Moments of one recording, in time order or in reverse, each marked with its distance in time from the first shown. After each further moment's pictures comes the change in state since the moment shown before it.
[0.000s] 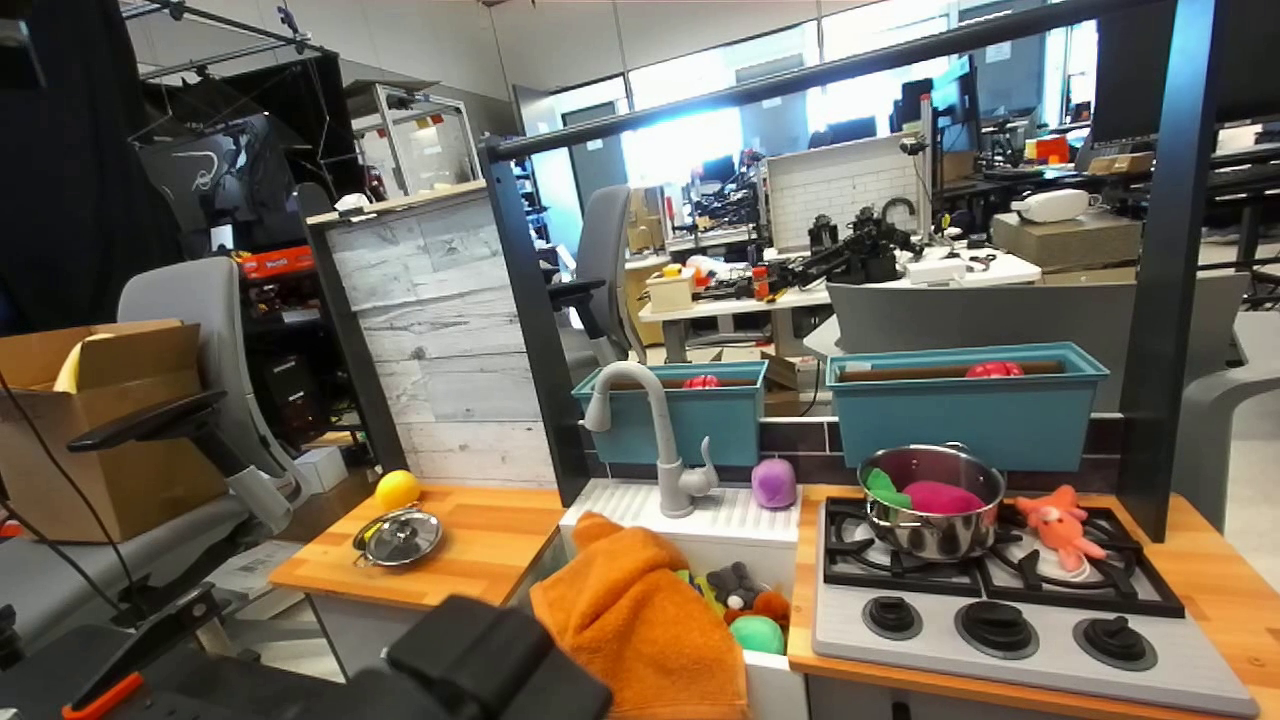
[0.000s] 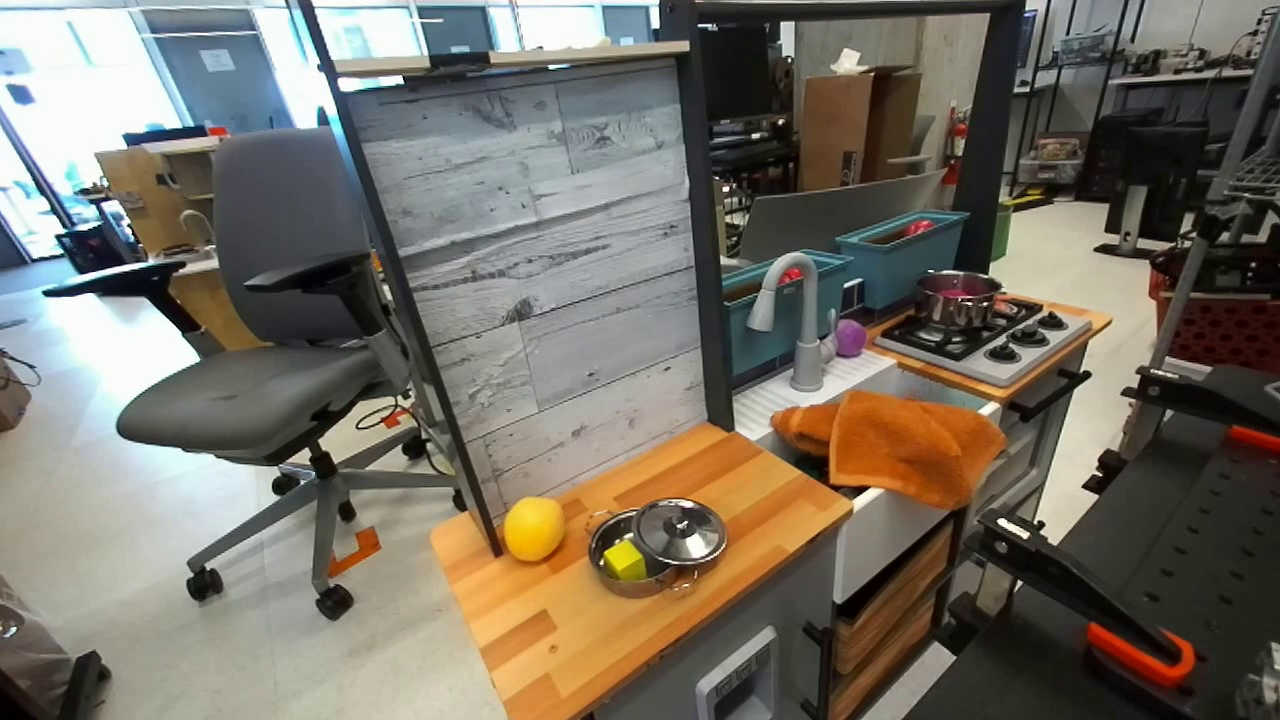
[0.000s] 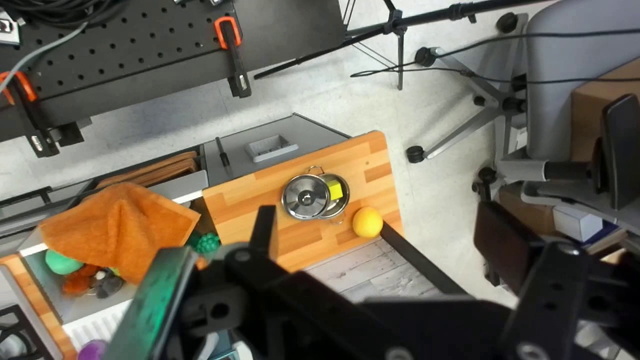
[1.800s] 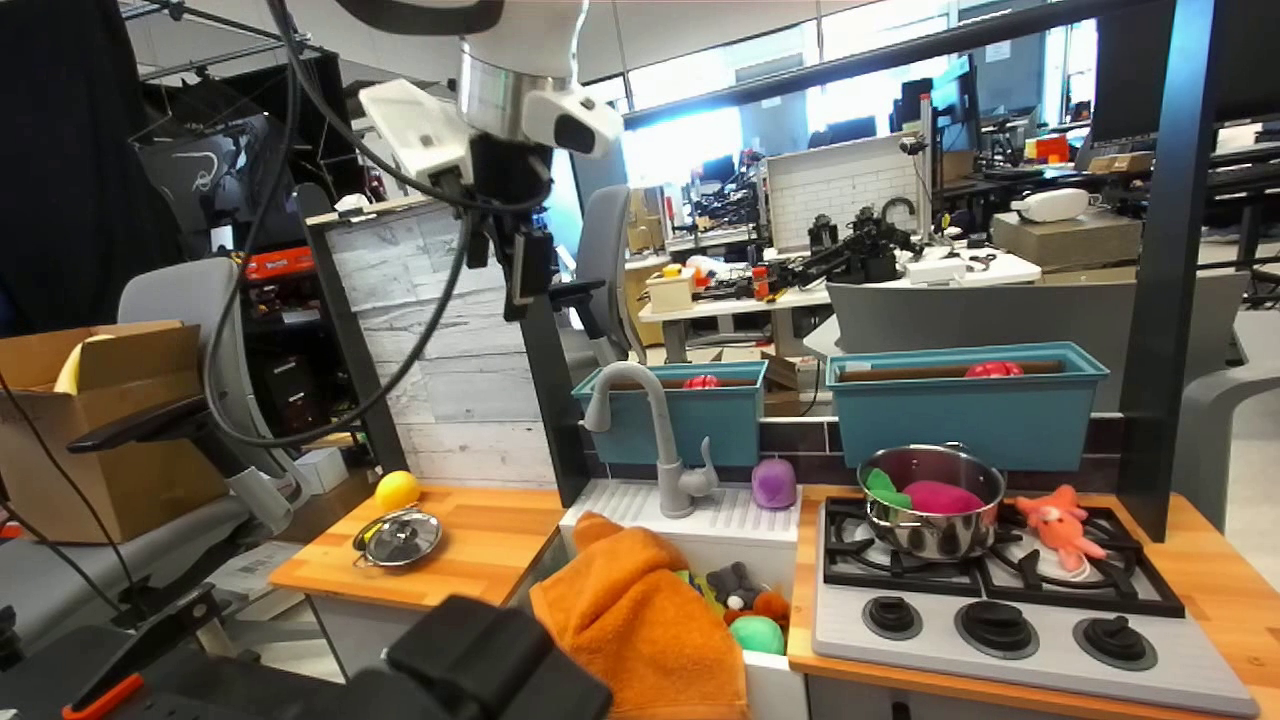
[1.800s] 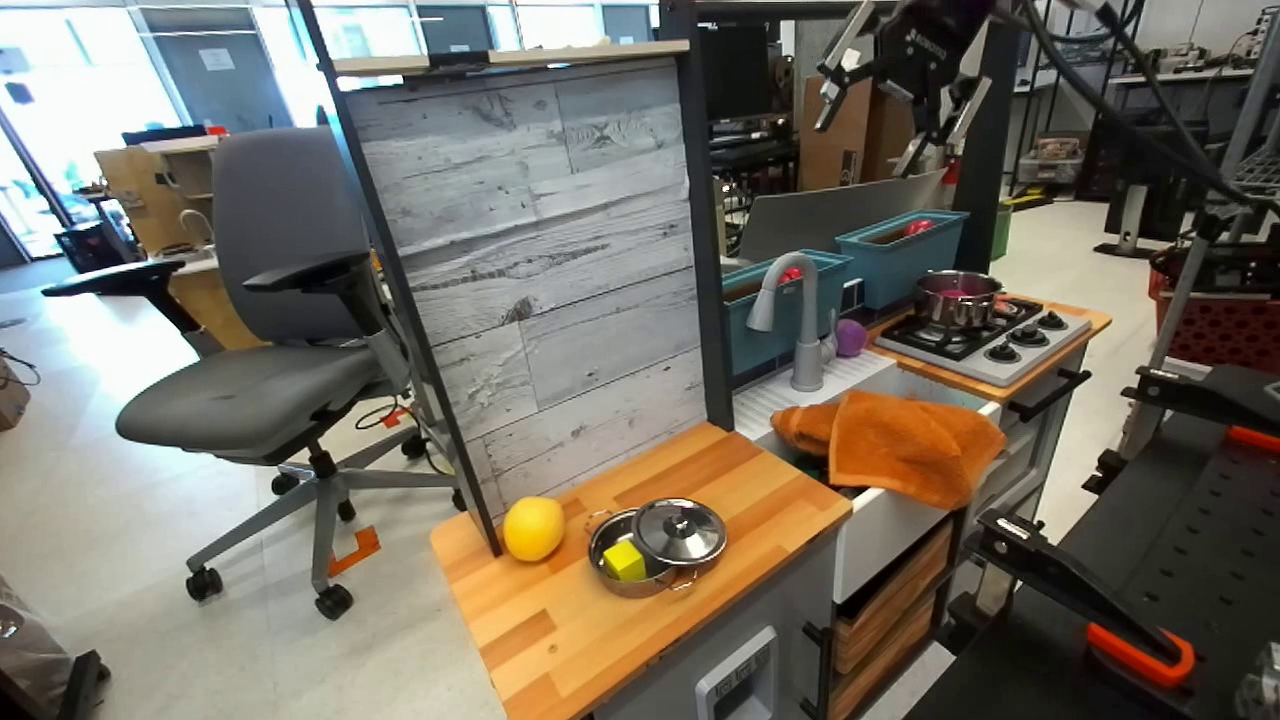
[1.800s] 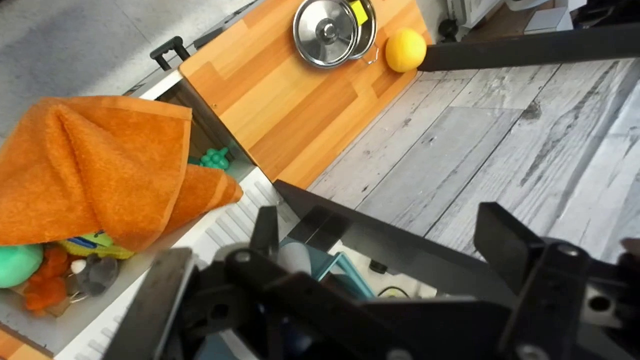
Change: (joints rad) arm -0.202 0.818 -0.193 0.303 0.438 0.379 -0.448
